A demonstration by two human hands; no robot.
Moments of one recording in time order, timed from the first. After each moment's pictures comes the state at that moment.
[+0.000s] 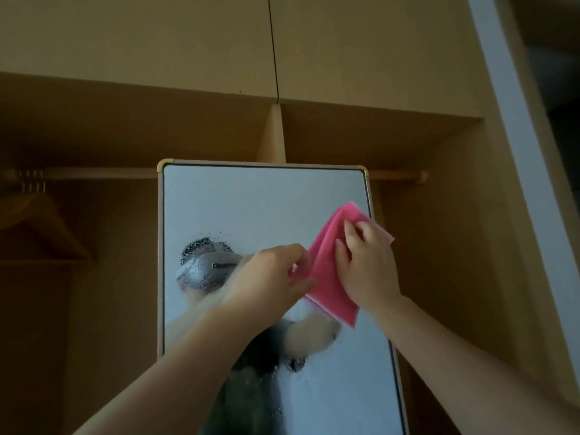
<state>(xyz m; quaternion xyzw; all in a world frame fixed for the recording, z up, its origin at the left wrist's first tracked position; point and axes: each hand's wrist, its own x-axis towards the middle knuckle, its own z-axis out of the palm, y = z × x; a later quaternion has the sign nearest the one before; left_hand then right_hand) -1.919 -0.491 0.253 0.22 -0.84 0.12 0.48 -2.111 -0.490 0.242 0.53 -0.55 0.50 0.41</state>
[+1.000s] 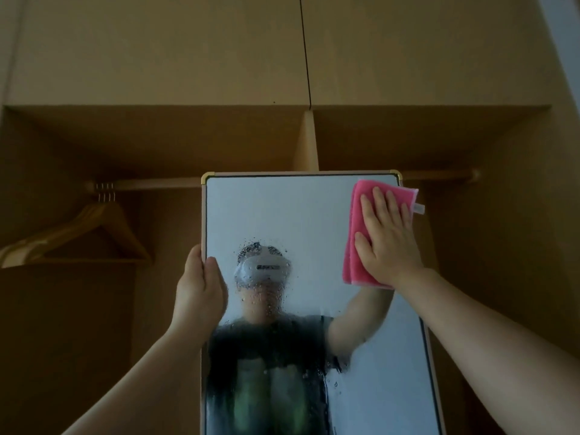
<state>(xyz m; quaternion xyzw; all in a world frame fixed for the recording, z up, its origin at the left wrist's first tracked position) -1.819 -0.534 0.233 0.35 -0.61 -0.01 0.71 -2.132 -0.533 0.283 0.57 -0.56 0.40 0.45</state>
